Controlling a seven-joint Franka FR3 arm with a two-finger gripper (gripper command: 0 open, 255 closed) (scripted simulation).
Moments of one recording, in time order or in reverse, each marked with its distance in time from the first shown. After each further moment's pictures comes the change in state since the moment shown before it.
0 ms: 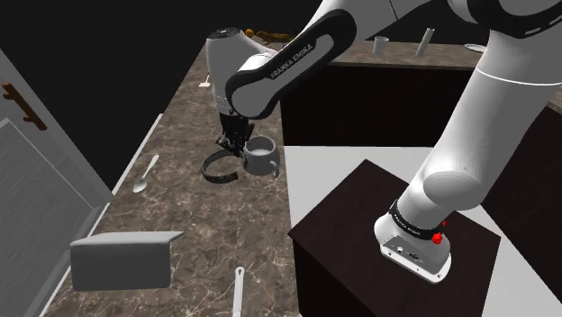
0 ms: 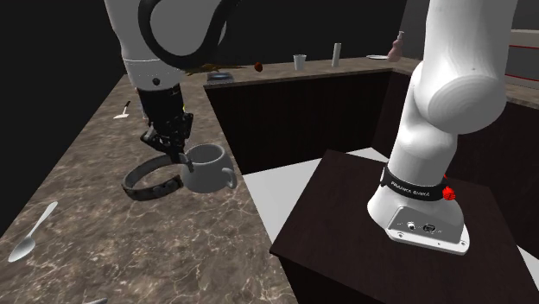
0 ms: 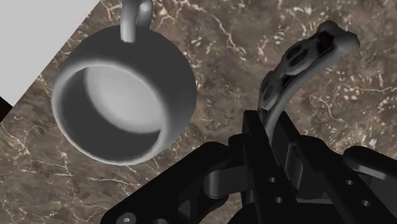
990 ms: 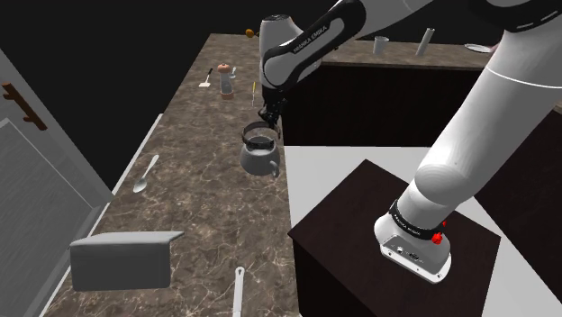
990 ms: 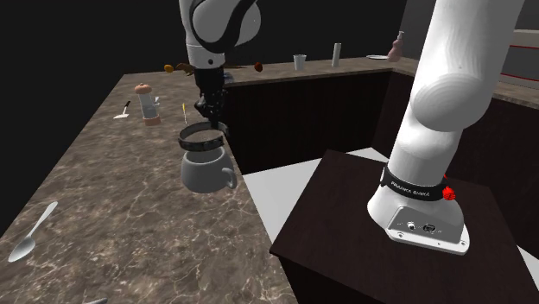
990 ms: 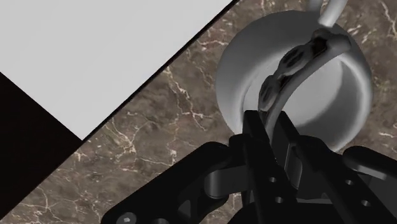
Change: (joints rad) arm -0.195 -0.064 -0.156 -0.076 0.048 0.035 -0.379
